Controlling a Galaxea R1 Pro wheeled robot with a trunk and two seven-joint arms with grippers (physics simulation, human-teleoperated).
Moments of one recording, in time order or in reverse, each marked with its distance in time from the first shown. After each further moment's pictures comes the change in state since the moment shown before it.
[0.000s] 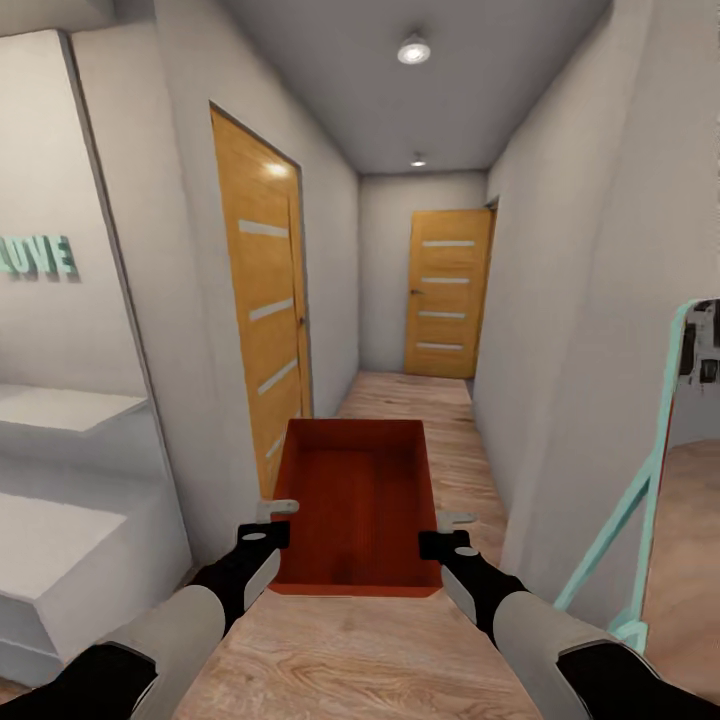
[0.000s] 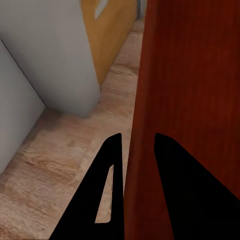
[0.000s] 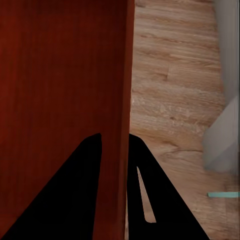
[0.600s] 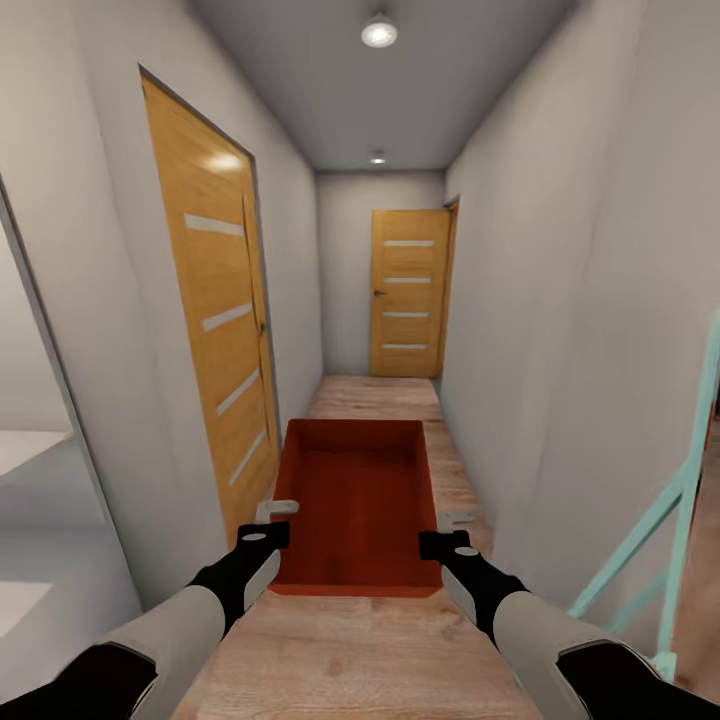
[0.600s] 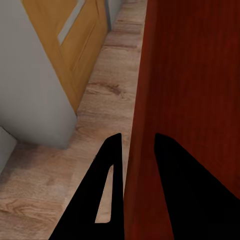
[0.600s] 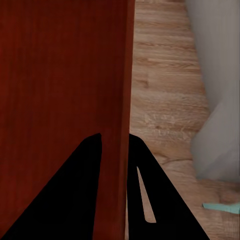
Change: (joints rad) left arm 0.000 0.000 -0.001 0.003 0.003 -0.002 0.000; right arm 0.000 0.000 0.001 0.000 0.001 0.002 0.000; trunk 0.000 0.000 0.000
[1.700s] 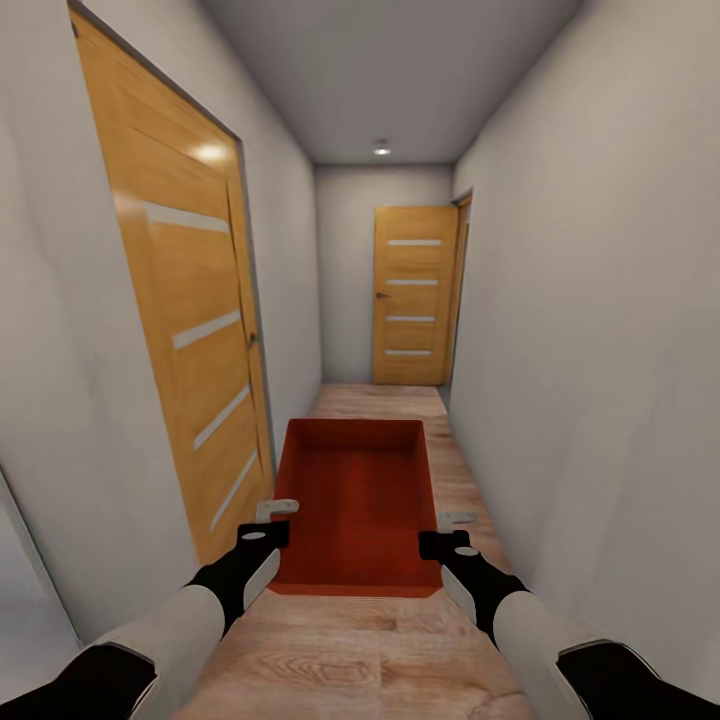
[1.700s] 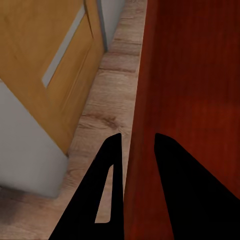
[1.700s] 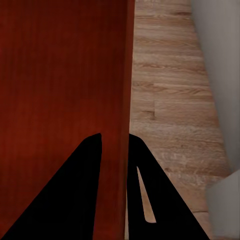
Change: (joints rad) left arm 0.001 0.002 -0.003 -0.010 0.001 0.012 0.000; right arm 0.000 0.000 0.000 0.000 -0.003 0.001 0.001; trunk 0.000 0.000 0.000
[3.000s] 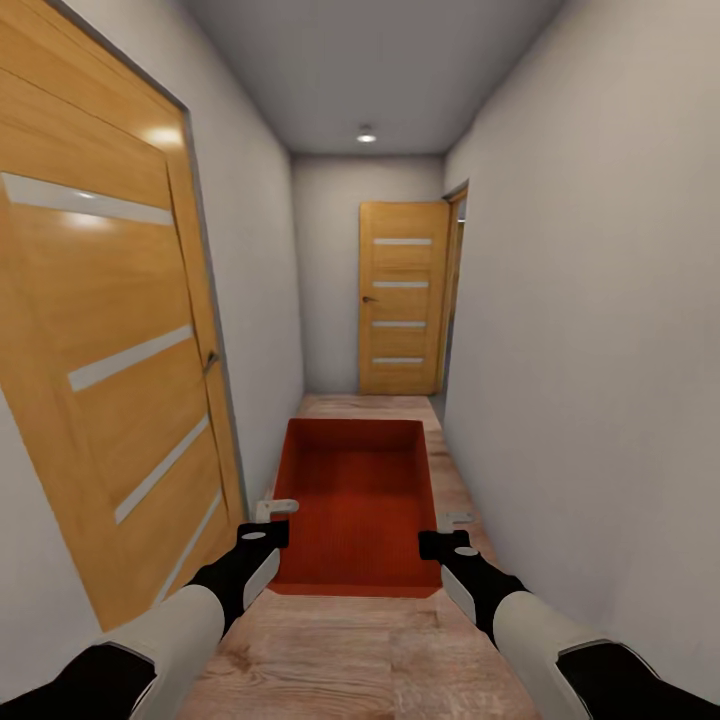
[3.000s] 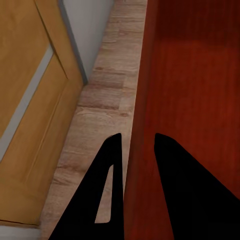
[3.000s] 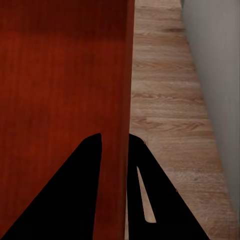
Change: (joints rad) left arm 0.000 0.000 0.000 0.000 -0.001 0.000 0.000; right arm 0.000 0.001 -0.002 0.000 0.001 0.000 -0.001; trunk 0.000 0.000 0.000
